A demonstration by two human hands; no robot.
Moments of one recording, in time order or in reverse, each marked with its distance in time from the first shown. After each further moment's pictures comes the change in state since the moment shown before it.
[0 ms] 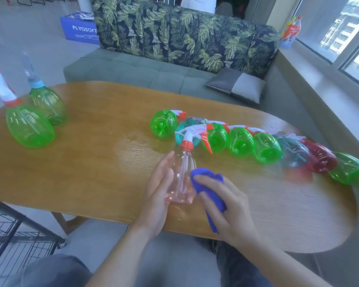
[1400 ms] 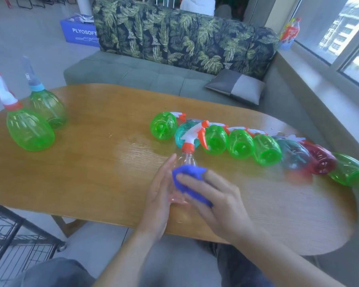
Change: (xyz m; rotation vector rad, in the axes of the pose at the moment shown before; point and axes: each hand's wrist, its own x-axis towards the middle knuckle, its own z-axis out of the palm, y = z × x) left_hand -0.002 -0.001 0.007 0.068 0.069 0.084; right_hand 0.025 -0.008 0.007 -0.188 -0.059 -0.243
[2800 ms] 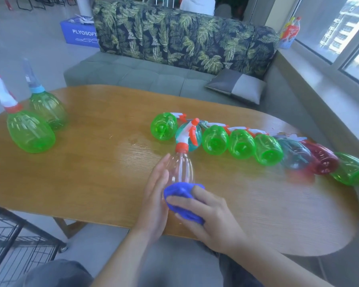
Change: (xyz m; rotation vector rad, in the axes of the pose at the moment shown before) left_hand 0.003 0.004 -0.009 -0.156 -0.036 -0.130; right_hand -0.018 -0.002 0.020 0.175 -0.129 0.004
